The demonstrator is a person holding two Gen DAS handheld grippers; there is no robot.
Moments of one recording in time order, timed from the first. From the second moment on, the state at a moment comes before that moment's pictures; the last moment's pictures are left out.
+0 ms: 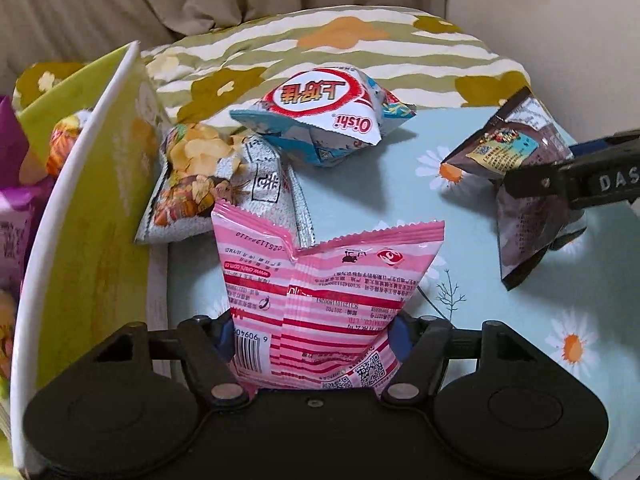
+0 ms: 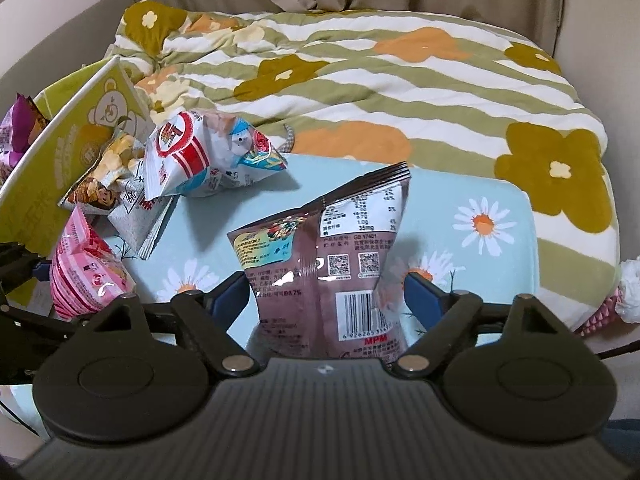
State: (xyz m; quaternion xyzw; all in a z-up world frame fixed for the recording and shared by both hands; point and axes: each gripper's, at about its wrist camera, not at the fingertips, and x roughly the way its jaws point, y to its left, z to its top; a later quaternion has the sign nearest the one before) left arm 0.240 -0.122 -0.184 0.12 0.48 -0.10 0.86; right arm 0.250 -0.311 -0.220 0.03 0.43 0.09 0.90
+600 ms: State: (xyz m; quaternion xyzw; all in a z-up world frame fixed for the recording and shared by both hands) left arm 0.213 -0.109 -0.153 0.07 0.46 -0.07 0.88; right arm 0.258 -0.295 -0.226 0.01 0.44 0.11 0.89
